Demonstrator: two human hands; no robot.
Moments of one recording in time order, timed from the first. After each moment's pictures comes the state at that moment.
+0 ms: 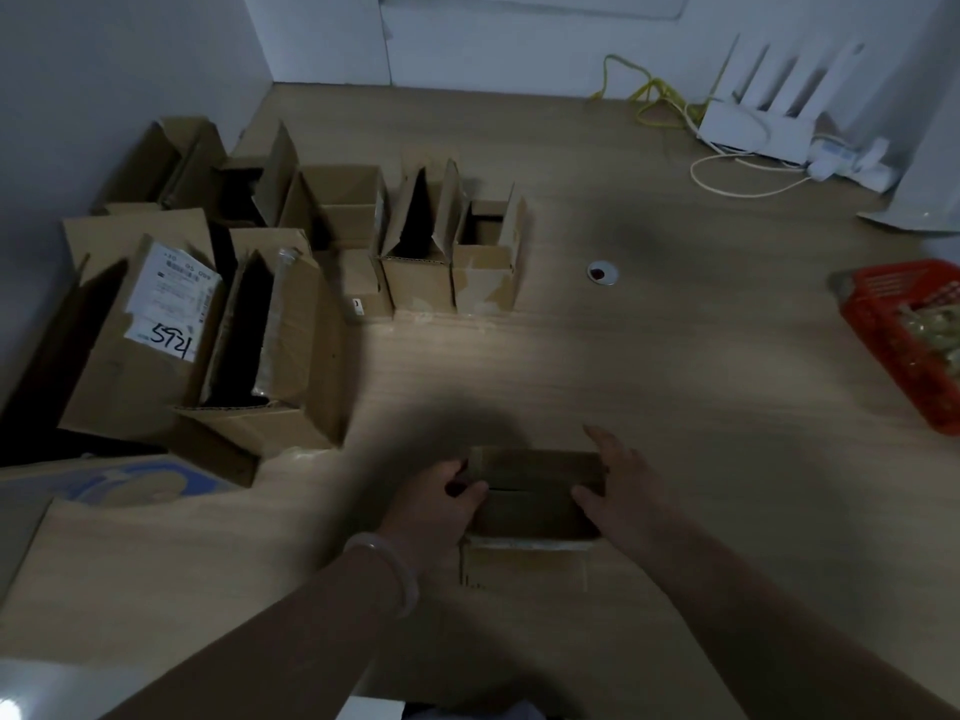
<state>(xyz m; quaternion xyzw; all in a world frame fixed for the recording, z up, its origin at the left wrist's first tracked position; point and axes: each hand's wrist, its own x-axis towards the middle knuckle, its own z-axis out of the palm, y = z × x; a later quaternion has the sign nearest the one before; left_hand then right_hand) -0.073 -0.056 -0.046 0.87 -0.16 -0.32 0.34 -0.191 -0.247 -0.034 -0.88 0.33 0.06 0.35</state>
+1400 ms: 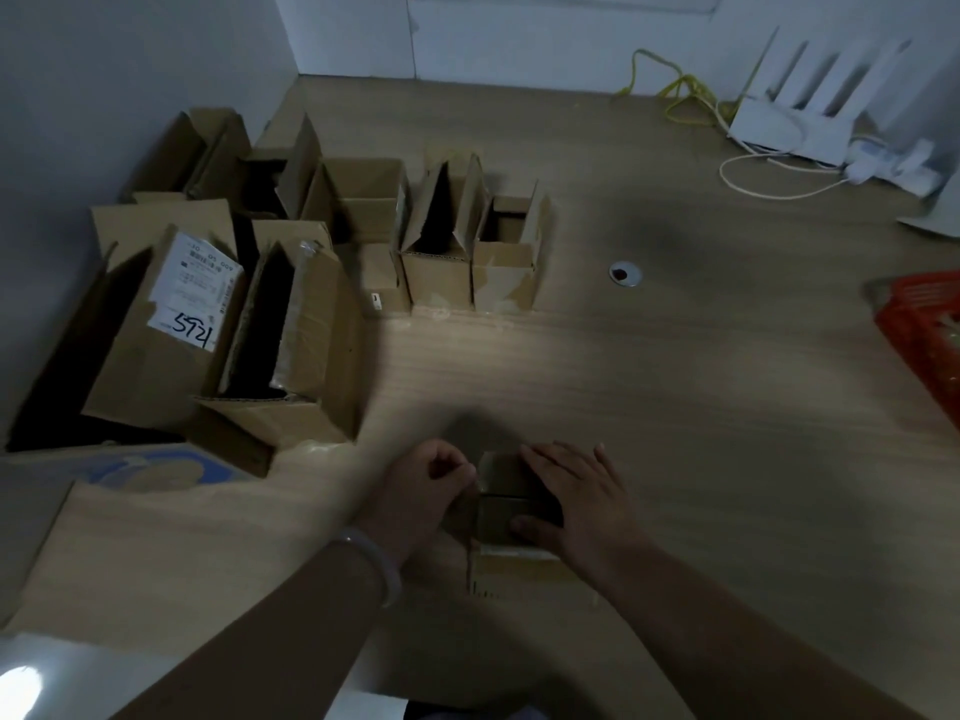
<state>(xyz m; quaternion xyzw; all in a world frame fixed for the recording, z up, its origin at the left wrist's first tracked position) -0.058 -0.043 -0.037 0.81 -0.10 -0.27 0.50 -0.173 -0.211 -0.043 -0.98 0.10 0.05 0.18</state>
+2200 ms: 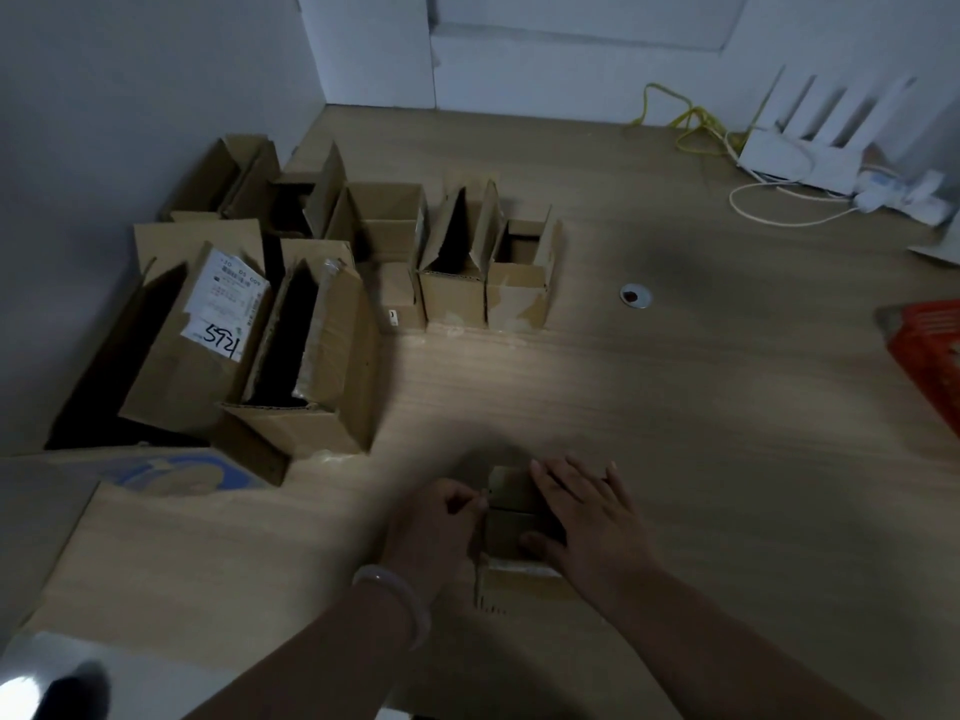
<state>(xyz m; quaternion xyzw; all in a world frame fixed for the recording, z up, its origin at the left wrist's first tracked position) -0.080 -0.038 -0.046 0.89 -0.09 -0.21 0.40 -0.178 -0.200 -0.037 -0.99 0.09 -0.03 0.09</state>
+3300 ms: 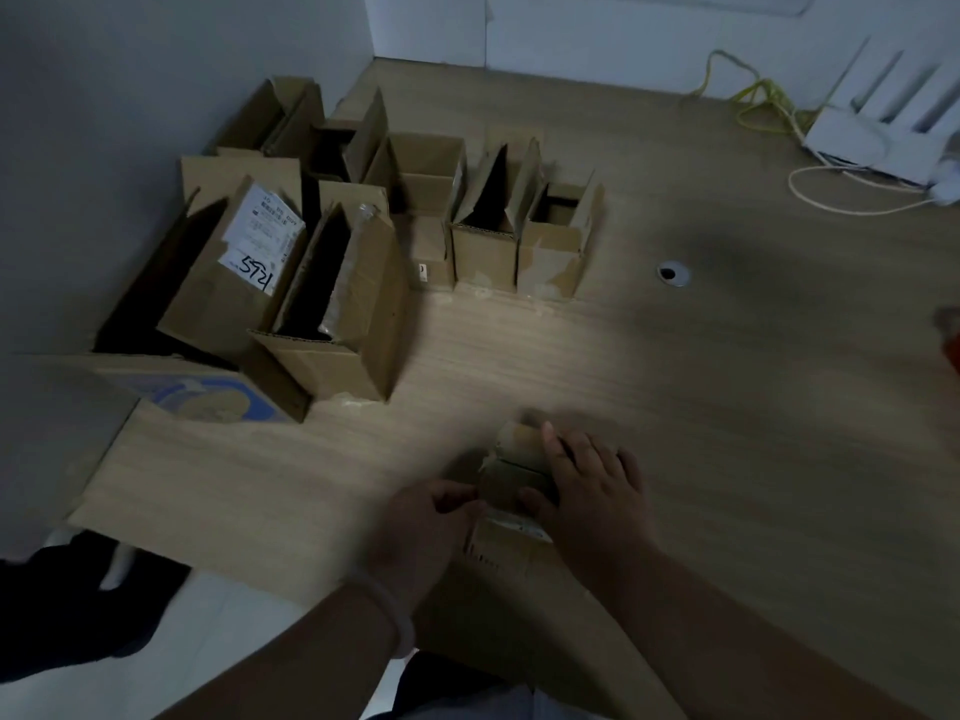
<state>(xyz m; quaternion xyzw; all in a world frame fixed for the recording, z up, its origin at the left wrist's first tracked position) -0.128 -0.010 -0.030 0.83 0.00 -0.23 0.51 -0.183 -0.188 -0.047 -0.99 0.13 0.05 0.09</state>
